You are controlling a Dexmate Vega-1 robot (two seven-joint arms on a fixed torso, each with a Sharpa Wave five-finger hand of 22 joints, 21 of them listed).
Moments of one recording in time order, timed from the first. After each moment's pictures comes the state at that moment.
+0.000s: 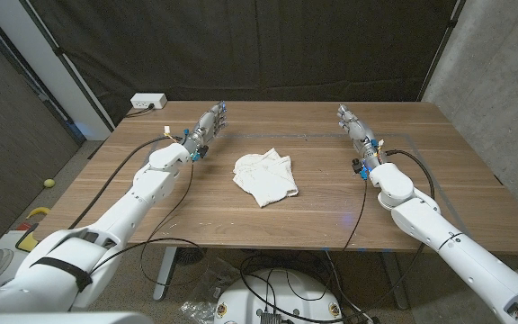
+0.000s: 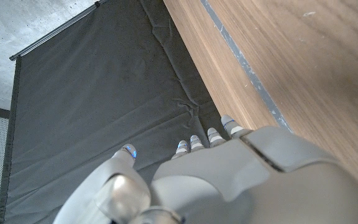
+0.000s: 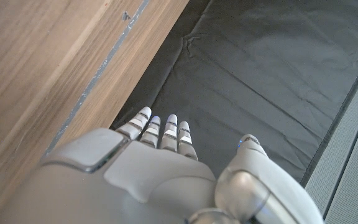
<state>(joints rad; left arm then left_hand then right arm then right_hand) 0.63 0.43 0.34 -1.08 -0.43 -0.20 -0.28 0.09 0.07 0.32 0.15 0.22 -0.17 -0.12 0.20 0.18 -0.17 -0.09 0.20 0.18 -0.17 -0.03 0.19 0.18 -0.17 0.04 0.38 0.20 -0.96 -0.61 -0.39 -1.59 0.33 0.23 -0.20 0.26 0.08 0.18 -0.02 0.18 0.06 0.03 0.19 0.18 0.09 0.04 0.22 0.18 -0.02 0.06 0.18 0.17 0.01 0.04 0.22 0.20</state>
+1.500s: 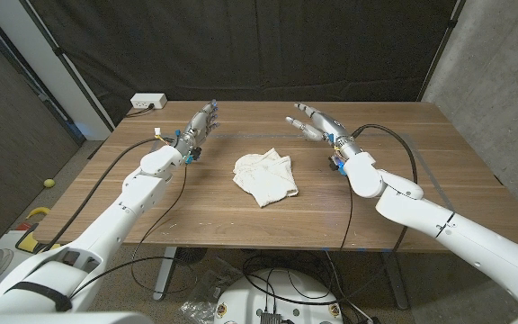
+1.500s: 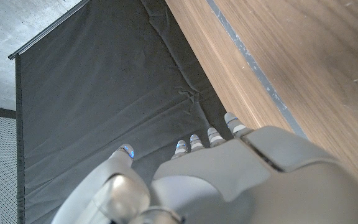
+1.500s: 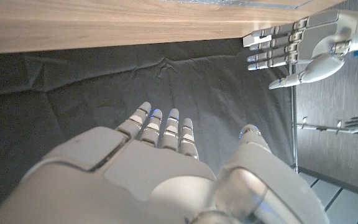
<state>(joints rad) 0.74 0.49 0.29 -1.25 -0.41 -0.17 -0.20 0.10 0.06 0.31 0.14 0.23 -0.17 -0.13 0.20 0.18 -0.17 -0.08 0.20 0.18 -0.17 0.00 0.19 0.18 -0.17 0.08 0.39 0.20 -0.79 -0.78 -0.71 -1.89 -0.32 -0.17 -0.32 0.32 0.11 0.21 -0.06 0.18 0.12 -0.04 0.20 0.18 0.15 0.01 0.23 0.18 0.04 0.04 0.19 0.17 0.05 0.06 0.23 0.20</state>
